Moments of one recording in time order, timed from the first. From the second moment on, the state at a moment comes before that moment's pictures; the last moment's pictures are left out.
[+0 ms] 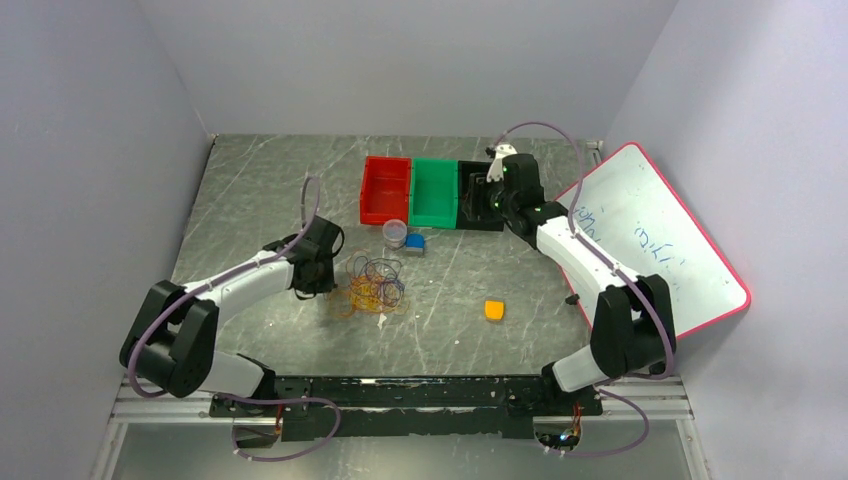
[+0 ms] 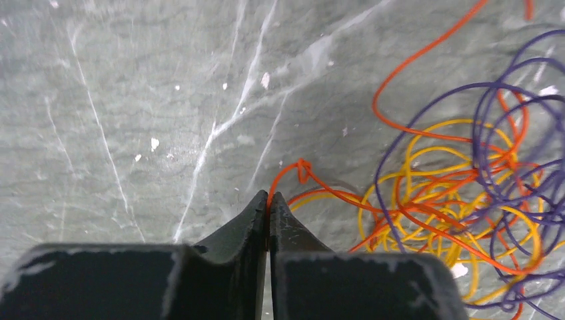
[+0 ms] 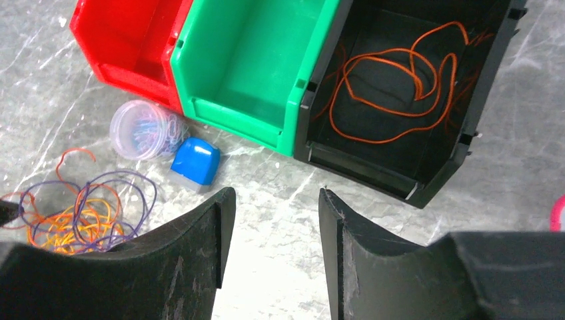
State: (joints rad) left arm -0.47 1.39 0.72 -0.48 -0.21 -0.55; right arm 0.32 1.48 1.08 -0.19 -0.14 0.16
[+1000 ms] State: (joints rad) left arm -0.47 1.08 1.23 -0.61 -0.10 -0.18; right arm 0.63 1.45 0.96 0.29 -0.37 0.27
